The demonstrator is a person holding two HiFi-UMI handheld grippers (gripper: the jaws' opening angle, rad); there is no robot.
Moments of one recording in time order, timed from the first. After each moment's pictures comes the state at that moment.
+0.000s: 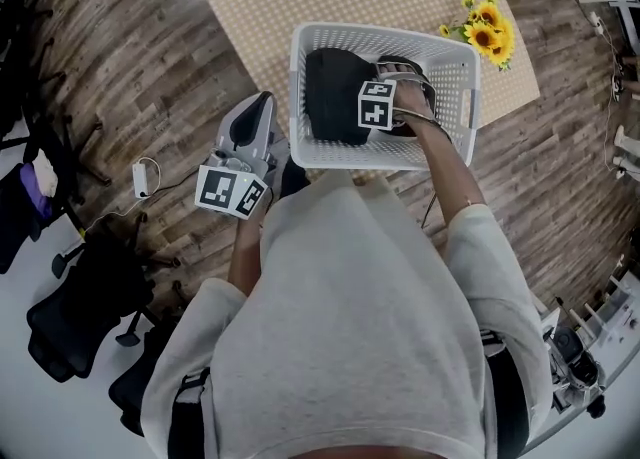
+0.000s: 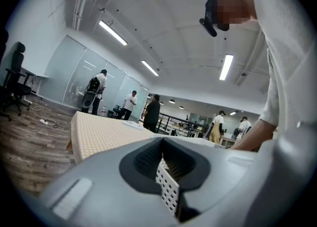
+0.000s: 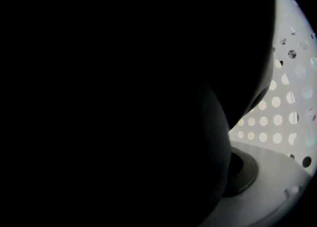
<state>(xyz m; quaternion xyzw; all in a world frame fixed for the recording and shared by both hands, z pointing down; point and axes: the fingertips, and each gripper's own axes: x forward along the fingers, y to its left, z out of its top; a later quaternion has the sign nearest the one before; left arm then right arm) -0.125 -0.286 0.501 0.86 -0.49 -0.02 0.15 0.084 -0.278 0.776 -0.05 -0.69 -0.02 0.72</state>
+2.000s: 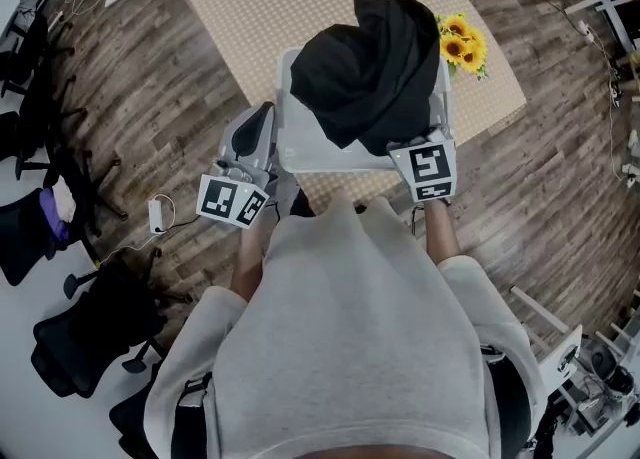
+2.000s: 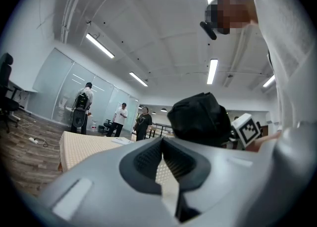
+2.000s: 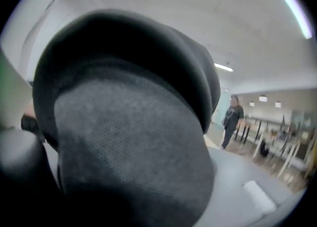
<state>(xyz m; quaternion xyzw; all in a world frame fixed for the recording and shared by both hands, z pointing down) -0.079 -0.270 0.426 0.88 -0.46 -0.05 0.07 0.108 -0.301 0.460 0.48 -0.86 -0.01 0.18</state>
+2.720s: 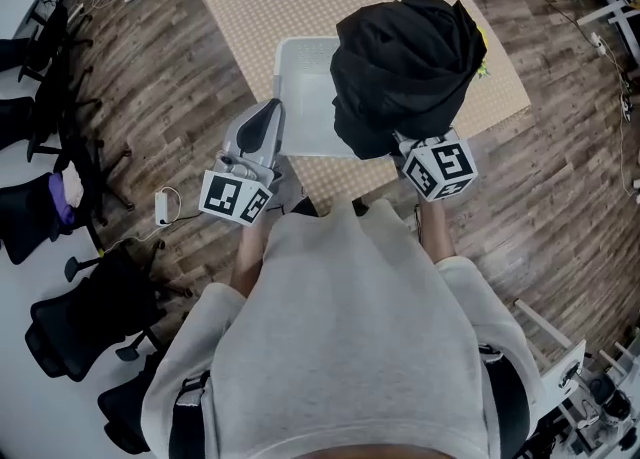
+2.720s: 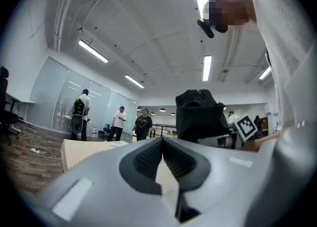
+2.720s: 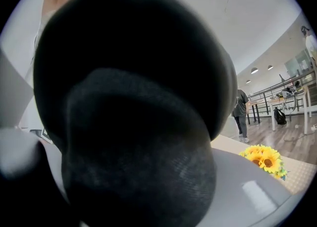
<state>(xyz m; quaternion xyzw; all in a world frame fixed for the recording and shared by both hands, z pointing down) -0.054 -0.233 0.409 0.89 -0.46 -0.03 0.03 0.124 -0.271 0.437 0.45 -0.89 0.10 -0.02</state>
